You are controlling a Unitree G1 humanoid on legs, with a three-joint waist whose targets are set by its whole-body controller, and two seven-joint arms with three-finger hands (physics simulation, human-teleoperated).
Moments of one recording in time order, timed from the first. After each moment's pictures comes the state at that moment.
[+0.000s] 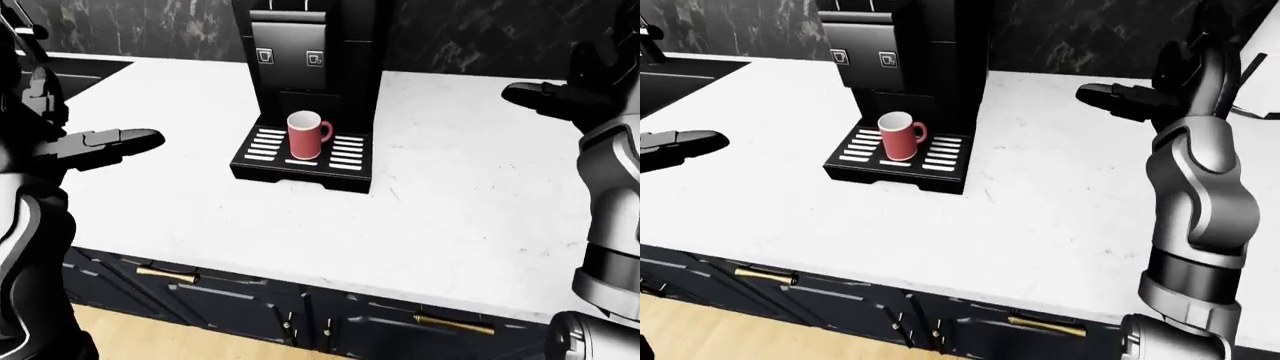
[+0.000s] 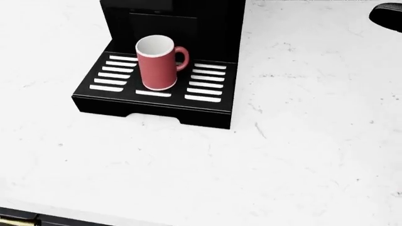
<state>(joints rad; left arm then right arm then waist) -0.48 0.56 0.49 -0.44 -0.41 0.73 0.16 -0.70 -0.58 -0.38 -0.01 0.43 0.51 -0.17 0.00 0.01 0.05</state>
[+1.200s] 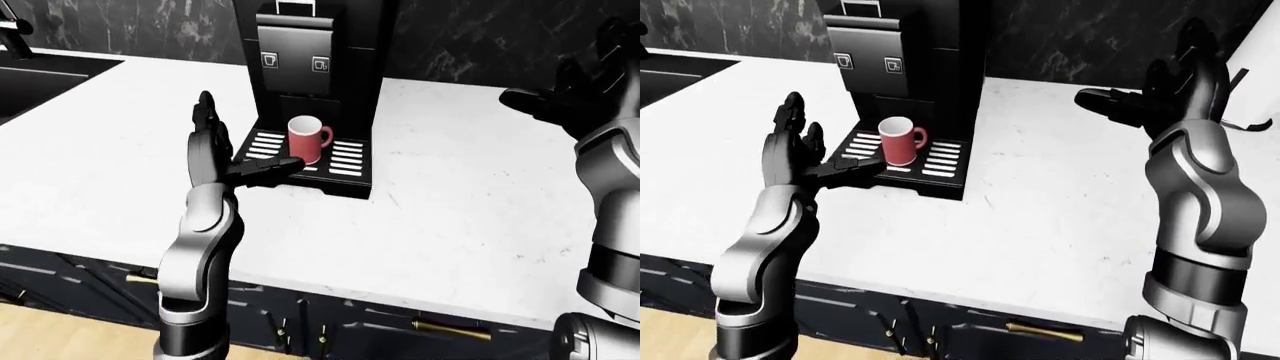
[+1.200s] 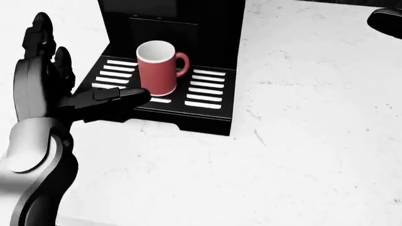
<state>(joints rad) -0.52 0.09 0.08 -0.32 -0.18 0.71 0.34 -0.69 -0.60 -0.37 -0.01 0.51 0.60 -0.21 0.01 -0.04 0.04</state>
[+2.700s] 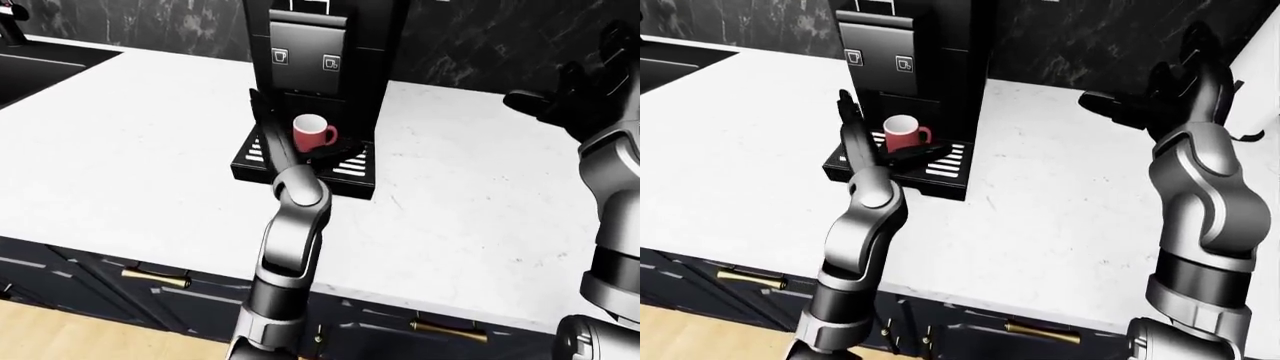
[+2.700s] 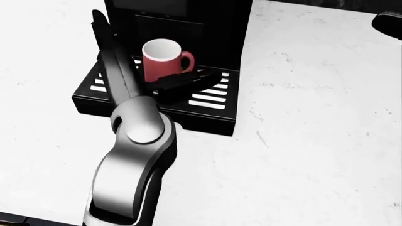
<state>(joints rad) -0.73 -0.22 -0.08 -0.01 0.12 0.66 0.70 -0.68 -0.61 -0.38 0.00 0.52 0.59 -0.20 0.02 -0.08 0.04</state>
